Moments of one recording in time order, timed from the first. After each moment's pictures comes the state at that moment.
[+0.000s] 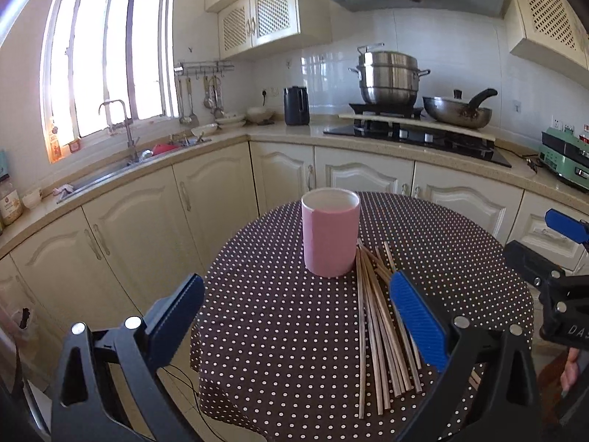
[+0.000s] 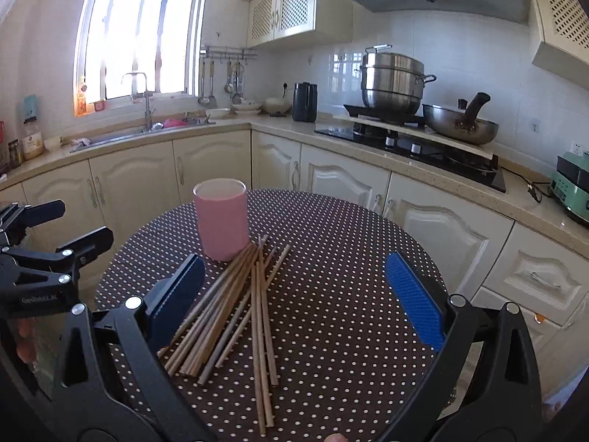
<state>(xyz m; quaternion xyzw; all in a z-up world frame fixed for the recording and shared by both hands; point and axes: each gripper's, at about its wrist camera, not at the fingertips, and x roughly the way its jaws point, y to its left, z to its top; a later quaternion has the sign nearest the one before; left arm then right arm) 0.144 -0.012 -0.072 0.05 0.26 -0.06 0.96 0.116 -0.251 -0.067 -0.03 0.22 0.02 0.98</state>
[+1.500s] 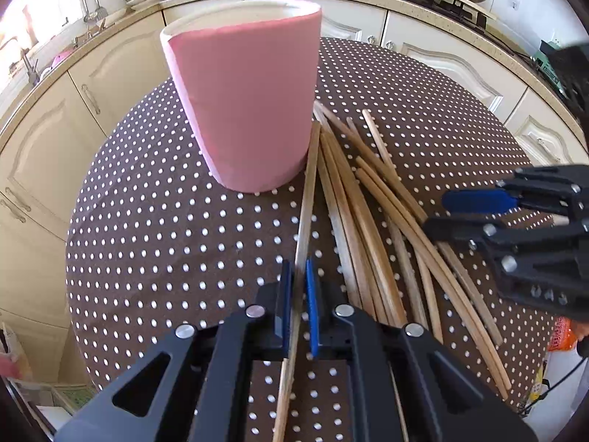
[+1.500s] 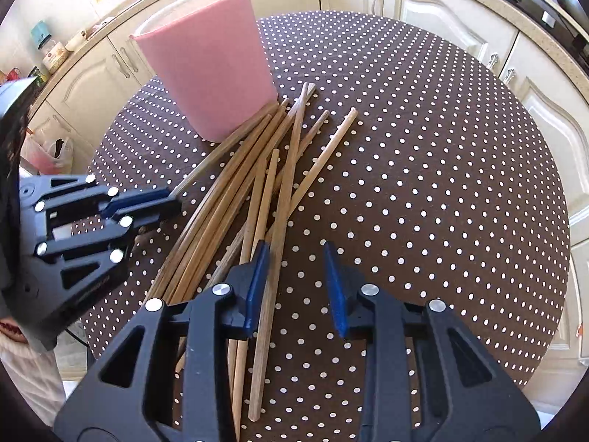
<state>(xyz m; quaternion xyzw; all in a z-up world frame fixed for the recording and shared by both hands) 0.315 -0.082 -0.192 0.09 0.51 -0.16 0.84 0.304 -0.241 -0.175 -0.04 0.53 0.18 0.83</state>
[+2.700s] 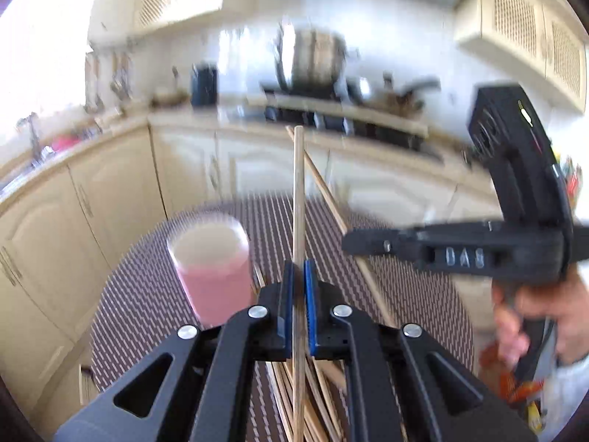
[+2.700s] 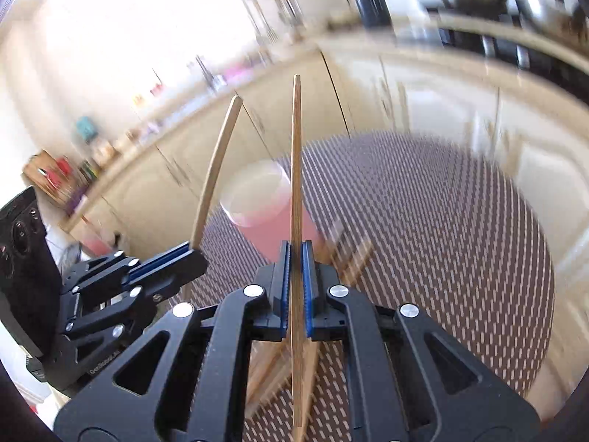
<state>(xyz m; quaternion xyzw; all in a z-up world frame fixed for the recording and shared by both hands) 0.236 -0.080 -0.048 0.02 0.26 -0.23 0.94 0.386 -0.270 -0.082 0.10 0.34 0.25 0.90</state>
